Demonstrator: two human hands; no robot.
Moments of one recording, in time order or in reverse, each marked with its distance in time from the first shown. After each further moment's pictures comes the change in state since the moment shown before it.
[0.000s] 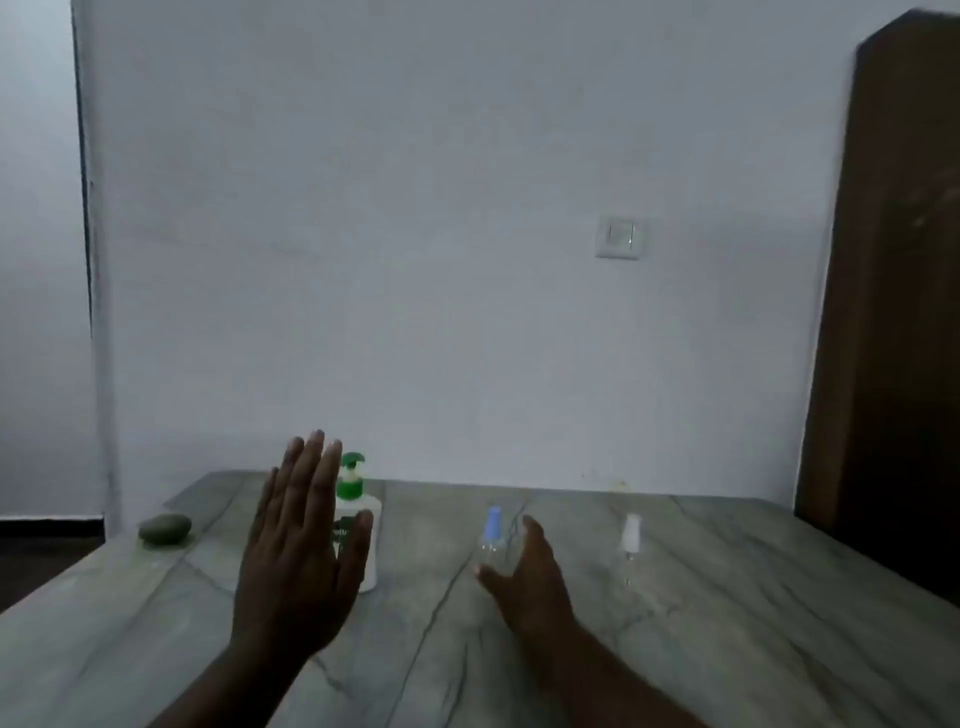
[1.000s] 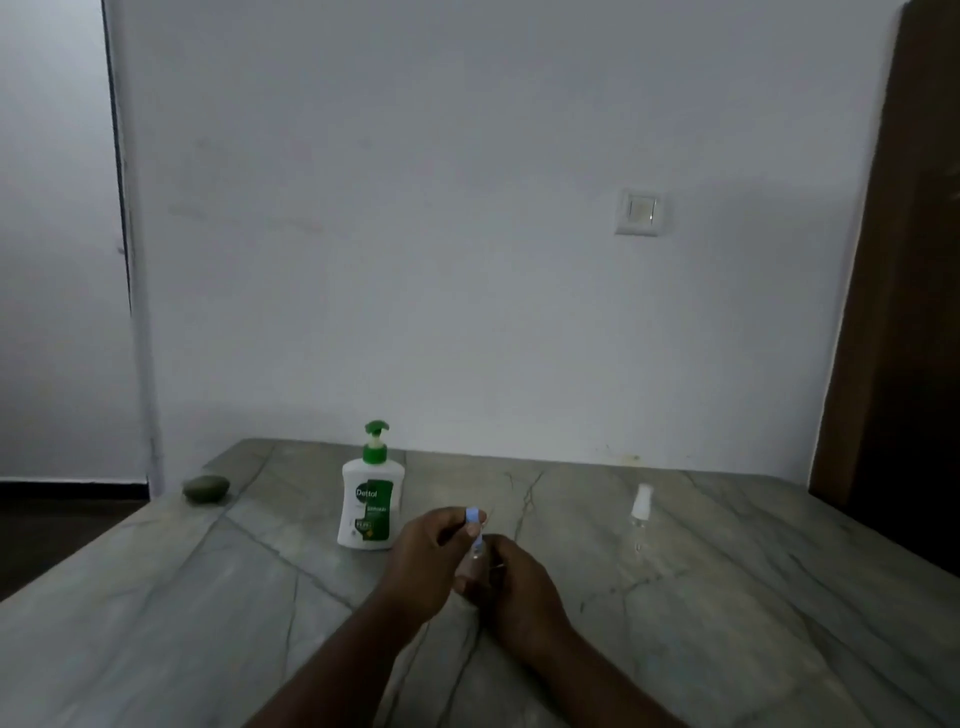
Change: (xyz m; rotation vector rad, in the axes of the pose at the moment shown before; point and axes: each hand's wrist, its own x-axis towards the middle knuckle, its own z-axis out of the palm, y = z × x) left_hand -0.019 0.072 0.048 -0.855 -0.469 -0.607; right_hand -0.062 -0.020 0.006 0.191 -0.152 -0.187
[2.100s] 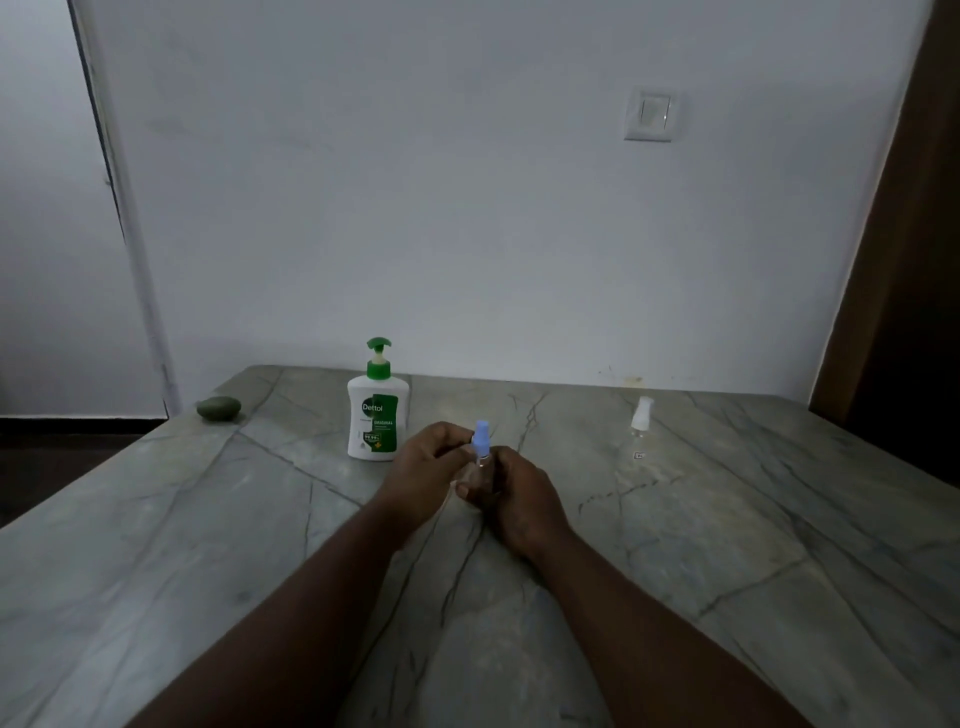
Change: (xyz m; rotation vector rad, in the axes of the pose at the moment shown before) left_hand -0.013 -0.009 -0.004 -0.116 -0.050 -0.086; right_hand -0.009 0.001 0.002 -0.041 0.034 0.042
